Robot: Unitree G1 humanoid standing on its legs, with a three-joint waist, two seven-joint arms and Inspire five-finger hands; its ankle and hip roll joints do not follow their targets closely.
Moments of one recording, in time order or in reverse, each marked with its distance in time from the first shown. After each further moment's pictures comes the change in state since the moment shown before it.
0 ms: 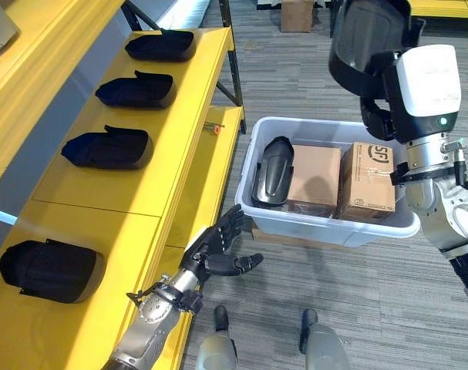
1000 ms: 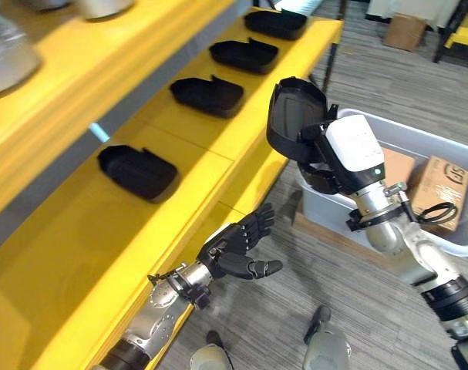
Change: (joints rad) left arm -0.132 0.075 -0.097 0.007 -0.146 -0.023 -0.209; right arm 0.185 0.163 0.064 -0.092 0.038 -0.103 0.111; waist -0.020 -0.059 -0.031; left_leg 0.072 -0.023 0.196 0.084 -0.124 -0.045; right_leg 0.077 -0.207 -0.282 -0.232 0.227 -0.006
